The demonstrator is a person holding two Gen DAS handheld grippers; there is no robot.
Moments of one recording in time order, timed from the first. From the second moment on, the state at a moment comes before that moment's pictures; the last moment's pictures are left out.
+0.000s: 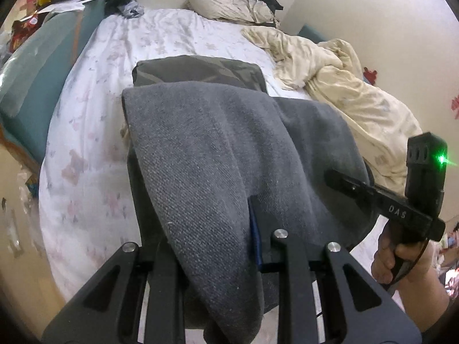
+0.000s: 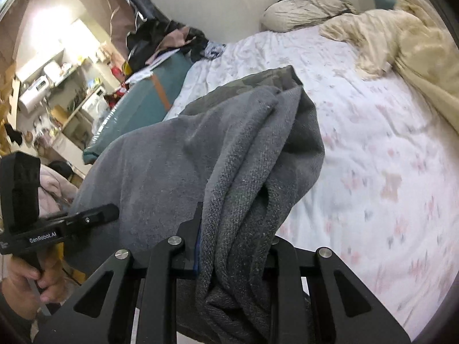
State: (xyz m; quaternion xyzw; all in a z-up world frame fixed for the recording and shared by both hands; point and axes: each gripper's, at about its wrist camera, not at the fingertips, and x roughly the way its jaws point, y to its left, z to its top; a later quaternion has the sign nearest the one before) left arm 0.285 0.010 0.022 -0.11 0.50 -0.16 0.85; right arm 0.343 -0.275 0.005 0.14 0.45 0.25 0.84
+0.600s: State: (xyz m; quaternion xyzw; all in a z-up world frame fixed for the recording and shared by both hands) left arm 0.530 0.048 -0.050 -0.09 0.47 -0.11 0.87; right arm 0.603 -0.237 -0.051 0.08 0.46 0.18 0.87
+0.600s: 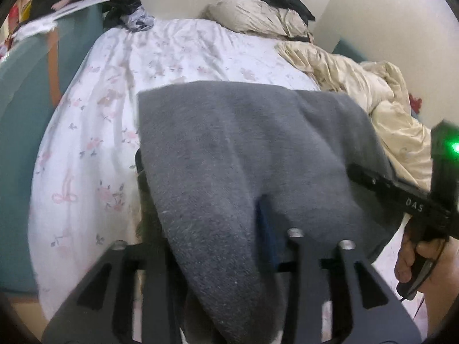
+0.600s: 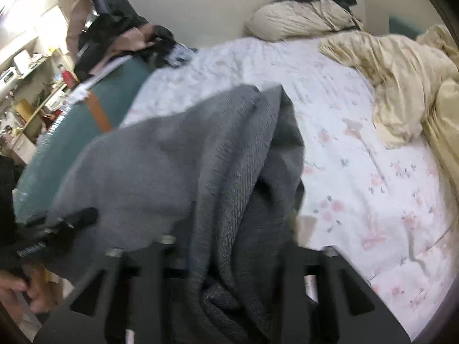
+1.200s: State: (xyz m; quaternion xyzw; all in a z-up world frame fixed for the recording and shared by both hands) left arm 0.365 0.076 0.028 -0.05 0.32 0.06 0.94; right arm 0.423 -0.297 0.035 0.08 0.33 0.12 0.93
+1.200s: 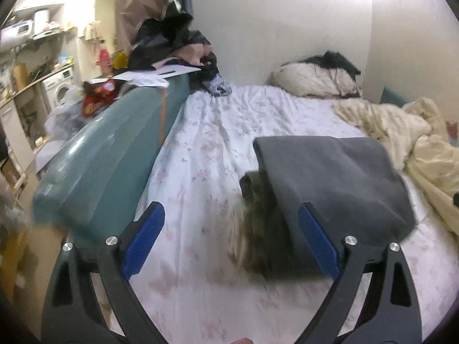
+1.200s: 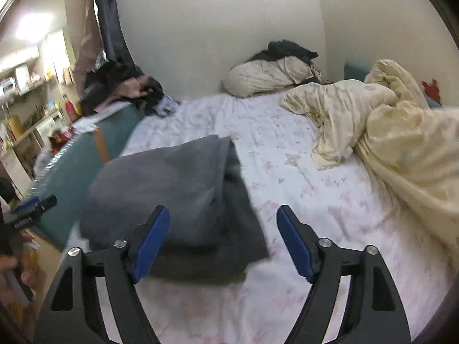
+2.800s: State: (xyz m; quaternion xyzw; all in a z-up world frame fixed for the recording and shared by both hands) left arm 0.009 -0.016 0.004 -0.03 0.26 0.04 0.97; right arm 0.063 -0.267 -0.009 0.02 0.27 0.11 0.96
